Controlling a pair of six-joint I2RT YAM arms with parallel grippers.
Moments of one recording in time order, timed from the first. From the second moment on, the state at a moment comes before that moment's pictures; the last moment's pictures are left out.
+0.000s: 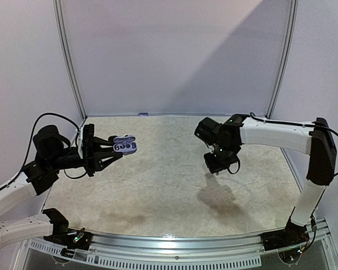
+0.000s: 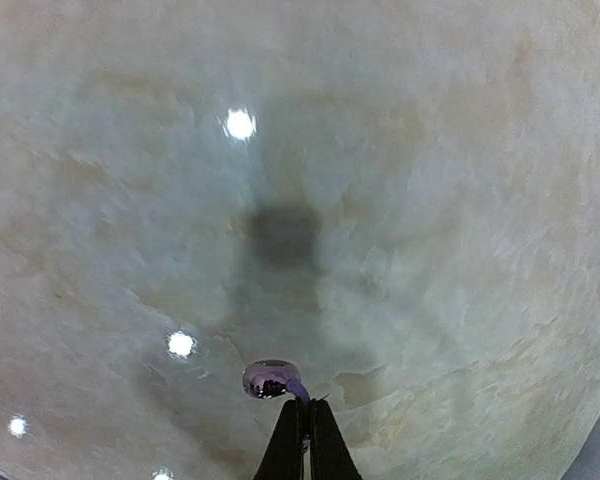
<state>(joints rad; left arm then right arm) -0.54 0.75 0.54 0.17 0.74 0.22 0.86 1.79 1.44 -1.01 0.27 0.54</state>
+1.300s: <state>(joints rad) -0.54 0.72 0.54 0.14 0.71 0.27 0.73 1.86 1.32 -0.92 -0.11 0.61</state>
